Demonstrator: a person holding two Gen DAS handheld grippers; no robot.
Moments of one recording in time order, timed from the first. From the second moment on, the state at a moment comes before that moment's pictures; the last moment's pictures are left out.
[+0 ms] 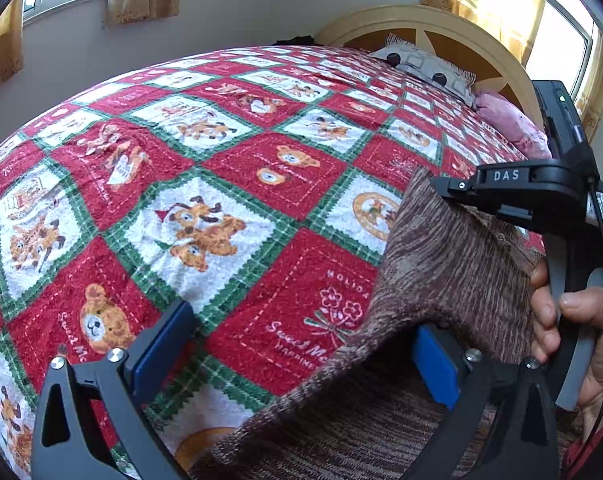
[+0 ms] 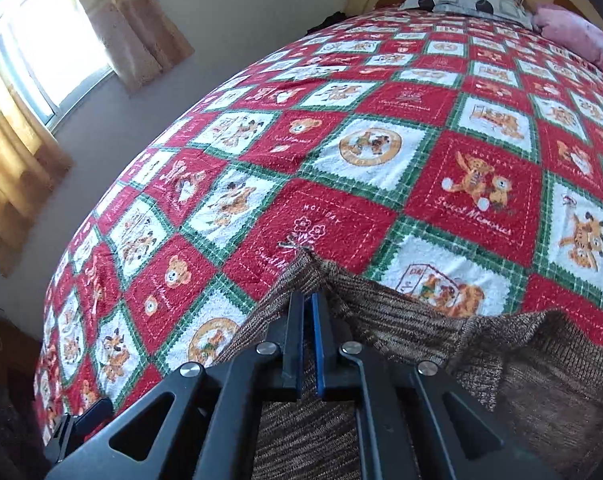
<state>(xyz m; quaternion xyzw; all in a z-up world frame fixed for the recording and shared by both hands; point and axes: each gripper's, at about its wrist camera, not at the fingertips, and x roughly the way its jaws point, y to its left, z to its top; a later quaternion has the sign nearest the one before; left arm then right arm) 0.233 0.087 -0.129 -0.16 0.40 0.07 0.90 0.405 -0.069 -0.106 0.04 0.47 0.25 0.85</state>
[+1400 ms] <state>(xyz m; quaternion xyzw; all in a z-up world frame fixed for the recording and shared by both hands) 0.214 0.107 -0.124 -0.24 0.35 0.05 0.90 0.308 -0.122 -0.046 0.04 0.34 0.09 0.94</state>
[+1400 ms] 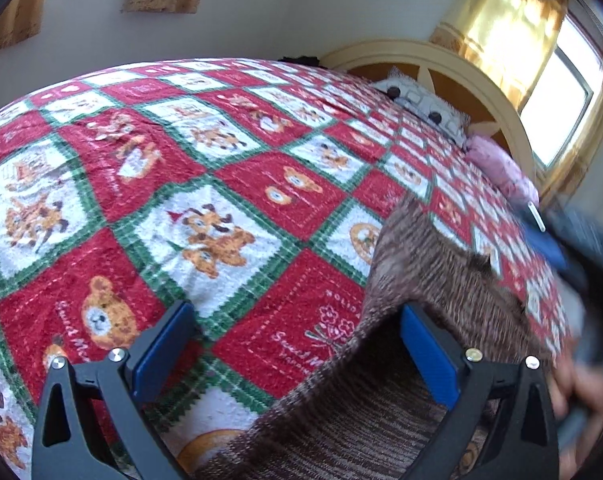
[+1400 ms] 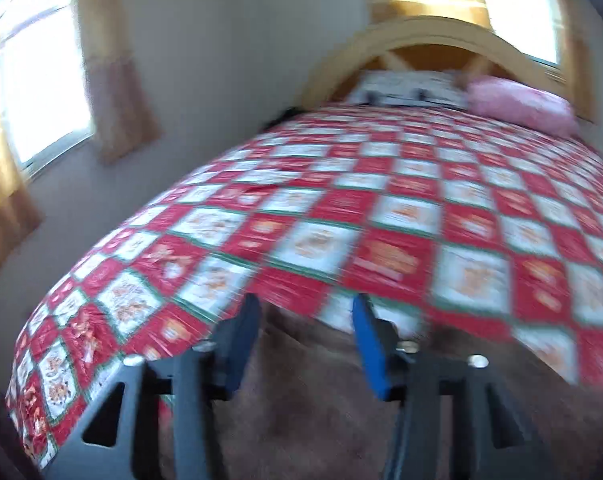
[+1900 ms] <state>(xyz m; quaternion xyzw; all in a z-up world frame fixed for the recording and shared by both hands) 0.247 0.076 -0.087 -0.14 0.38 0.01 0.91 0.156 -0.204 -0.063 0.04 0.37 0.05 0.93</state>
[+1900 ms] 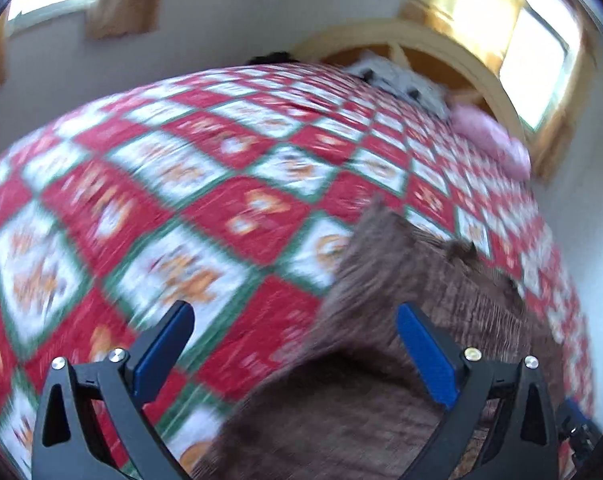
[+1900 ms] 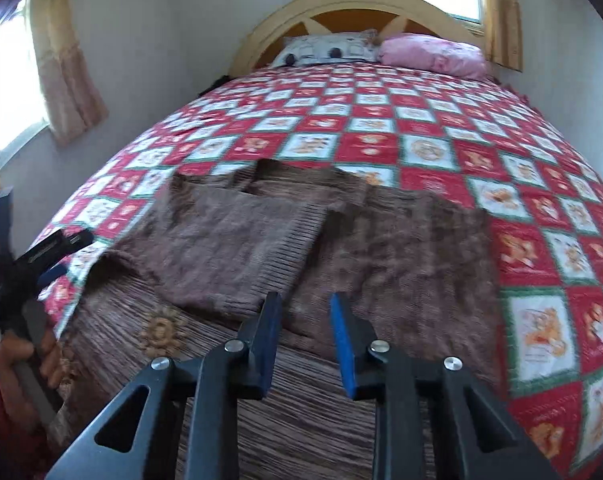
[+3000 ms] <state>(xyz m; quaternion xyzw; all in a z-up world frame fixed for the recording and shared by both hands) 0.048 0.137 -0.094 0.01 0.38 -0.19 0.90 -0.228 -0.321 0.118 0.31 0.08 0.19 0.93</state>
